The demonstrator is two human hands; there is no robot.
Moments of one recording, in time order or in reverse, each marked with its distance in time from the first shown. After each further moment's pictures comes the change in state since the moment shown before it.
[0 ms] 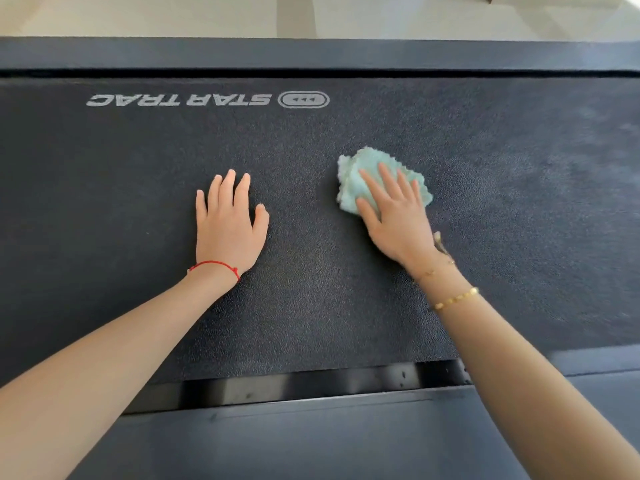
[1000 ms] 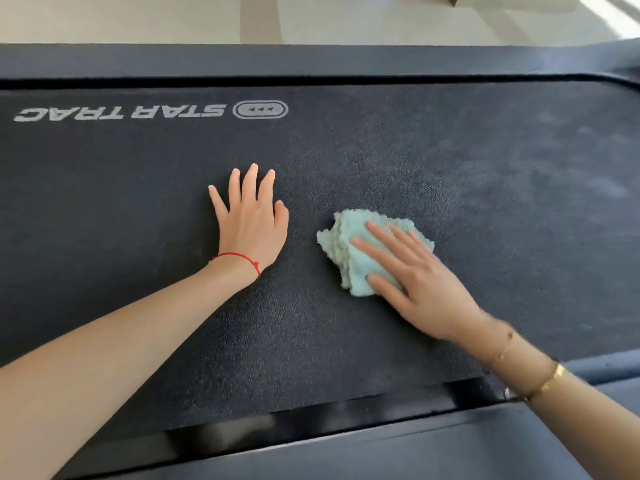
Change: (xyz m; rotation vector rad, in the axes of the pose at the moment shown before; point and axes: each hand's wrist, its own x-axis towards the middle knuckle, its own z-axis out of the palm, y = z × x) left_hand 0.038 0.086 0.025 -0.032 -0.078 0.077; right_hand -0.075 0.066 -0.045 0.039 -0.176 -0.296
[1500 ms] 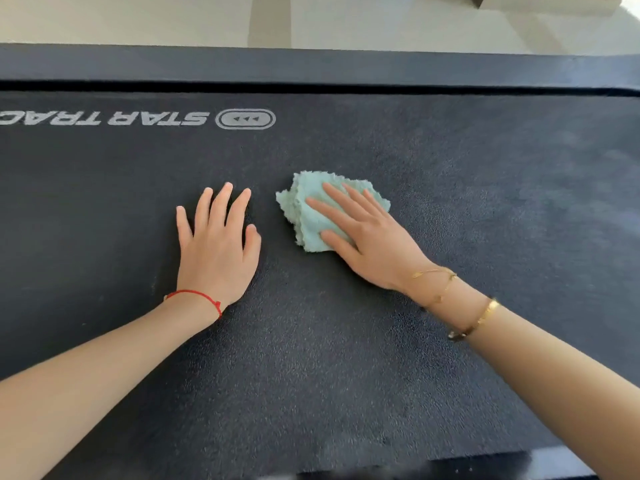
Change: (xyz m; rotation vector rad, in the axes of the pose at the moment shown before) left_hand -0.002 0.004 0.009 0.057 0.046 -0.031; right_hand 0.109 0.043 -0.005 -0.014 0.001 -0.085
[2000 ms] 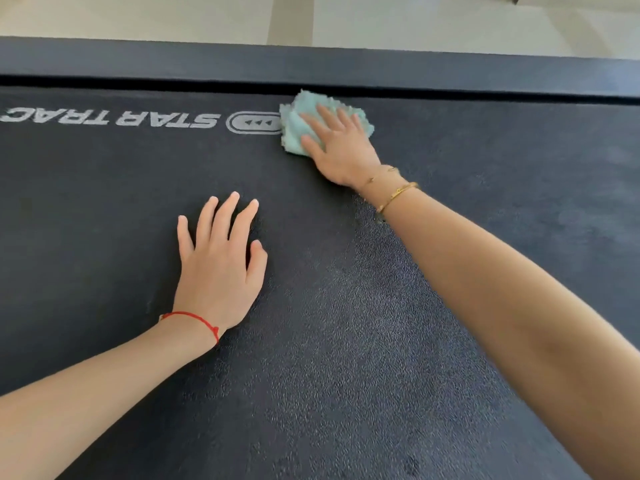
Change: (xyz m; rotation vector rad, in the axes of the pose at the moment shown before) left_hand 0.002 0.003 -0.001 0.020 0.019 -0.006; right_hand 0.181 0.035 -0.001 -0.031 -0.017 0.180
